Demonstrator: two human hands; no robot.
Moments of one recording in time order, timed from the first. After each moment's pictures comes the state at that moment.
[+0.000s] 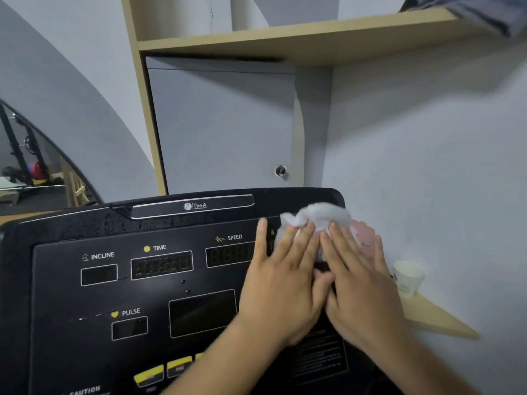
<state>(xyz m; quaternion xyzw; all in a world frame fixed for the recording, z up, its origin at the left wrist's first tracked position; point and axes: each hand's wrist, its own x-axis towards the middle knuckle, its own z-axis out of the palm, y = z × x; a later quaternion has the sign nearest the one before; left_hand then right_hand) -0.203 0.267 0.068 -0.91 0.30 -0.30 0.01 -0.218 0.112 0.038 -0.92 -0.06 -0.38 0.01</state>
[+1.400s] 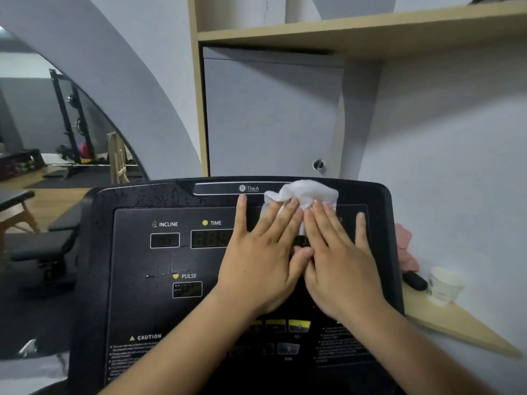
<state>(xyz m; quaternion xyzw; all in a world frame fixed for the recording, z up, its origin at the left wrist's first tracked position) -0.205 0.351 0.081 -0.91 0.23 -0.34 0.03 -0.205 0.193 0.061 -0.93 -0.12 -0.35 -0.02</state>
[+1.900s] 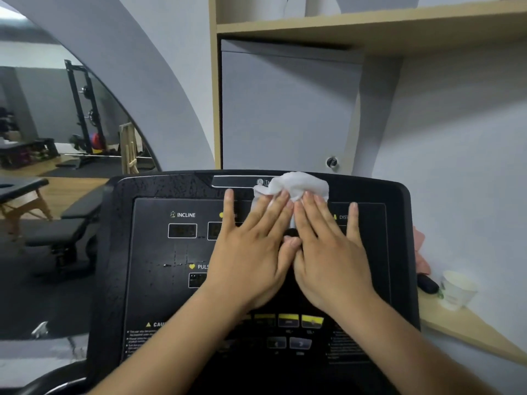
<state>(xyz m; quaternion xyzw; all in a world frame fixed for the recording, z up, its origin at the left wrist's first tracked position) -0.209 0.382 0.078 -0.92 0.19 -0.34 0.00 -0.204 0.228 0.071 -0.93 -0.14 -0.34 -0.01</state>
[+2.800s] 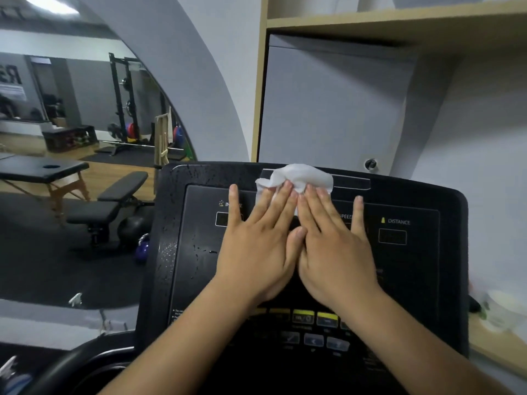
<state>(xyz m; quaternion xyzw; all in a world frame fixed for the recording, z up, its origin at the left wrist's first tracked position) -0.219 0.425 0.076 -0.94 0.11 -0.32 -0.02 -0.201 0.283 0.075 -0.92 -0.19 -0.35 -0.02</state>
